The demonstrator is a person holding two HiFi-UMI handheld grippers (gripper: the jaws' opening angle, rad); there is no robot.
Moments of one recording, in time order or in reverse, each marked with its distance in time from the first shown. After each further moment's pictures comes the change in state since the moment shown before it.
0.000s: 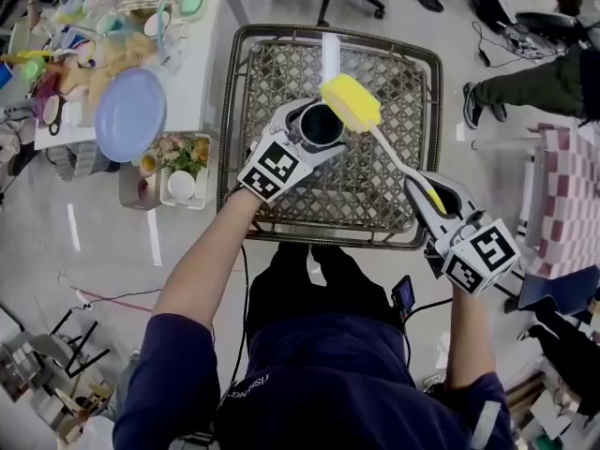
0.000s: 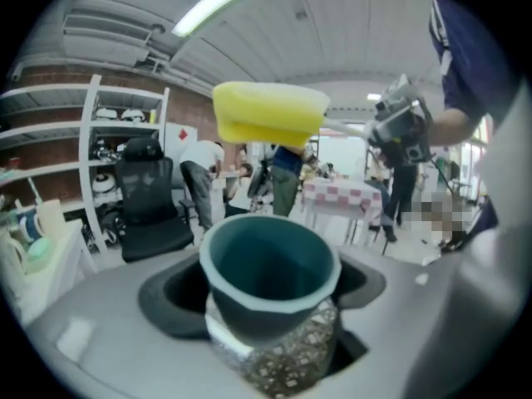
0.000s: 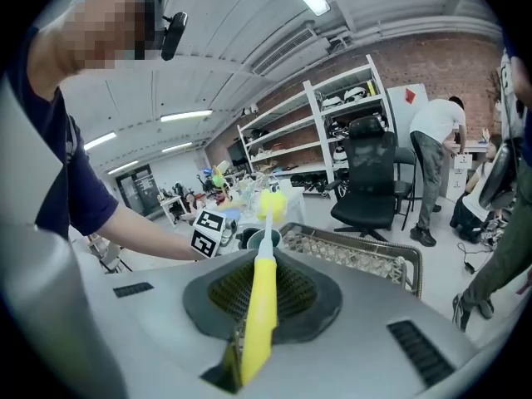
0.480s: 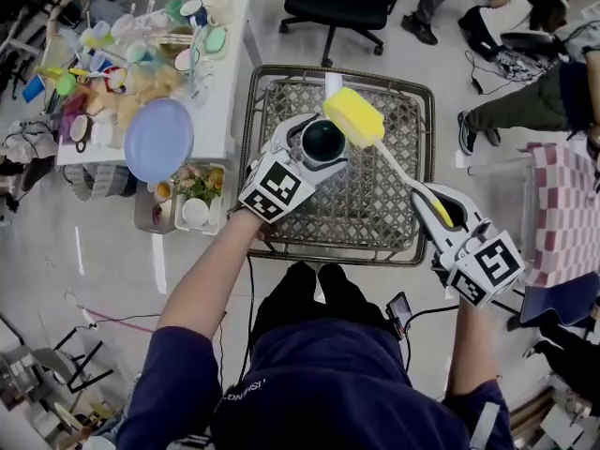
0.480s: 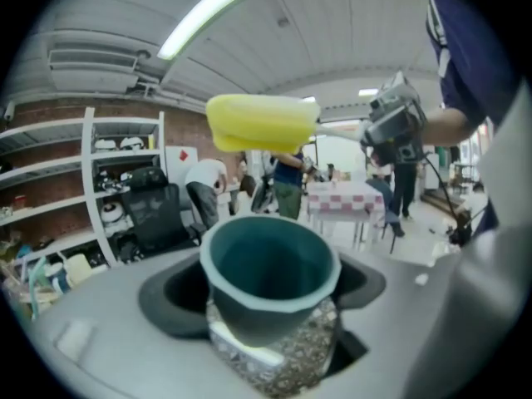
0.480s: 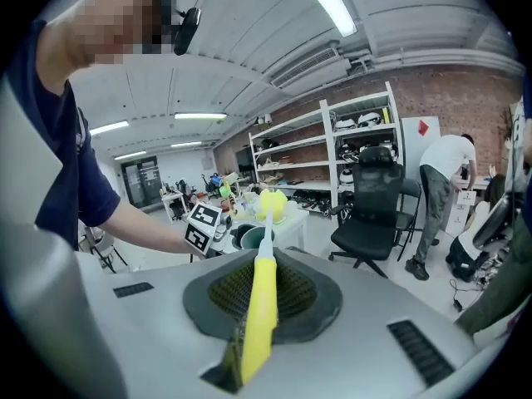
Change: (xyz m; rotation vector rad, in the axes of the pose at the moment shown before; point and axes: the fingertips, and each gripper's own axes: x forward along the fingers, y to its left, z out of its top) left arm -0.058 0.017 0.083 0.105 -0.028 0.052; right arm -0.026 0.035 0.076 -0.134 -0.053 -0.018
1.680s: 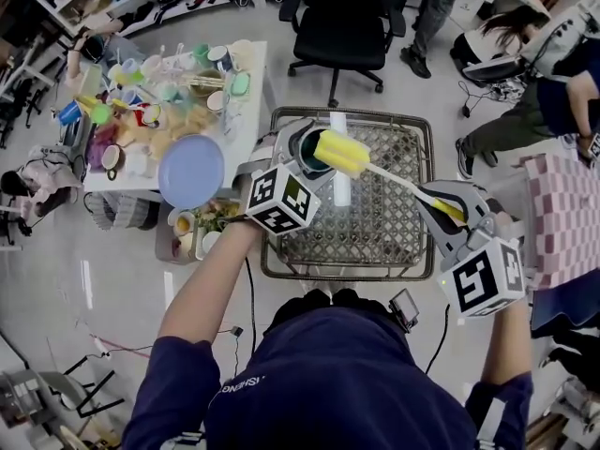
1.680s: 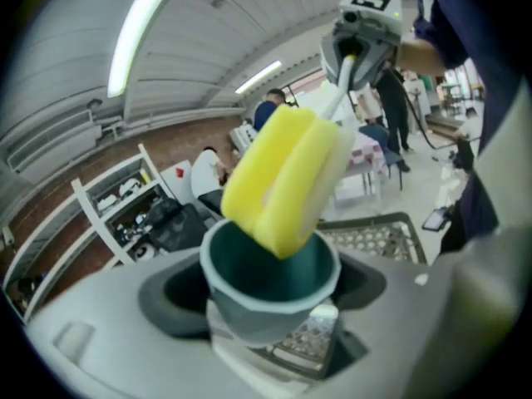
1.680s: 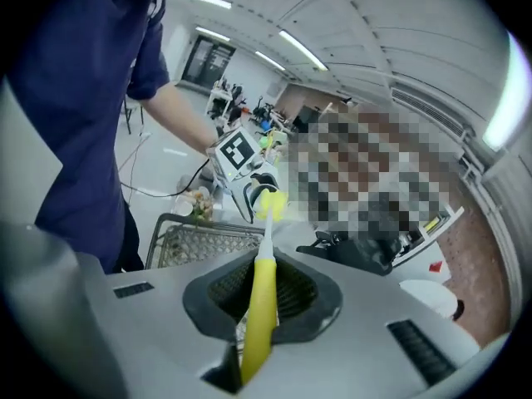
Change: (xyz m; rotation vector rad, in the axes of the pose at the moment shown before) left arm -0.078 0.048 0.073 0.375 0.206 0.118; right arm -0.014 0.058 0.098 -0.857 0.364 -0.109
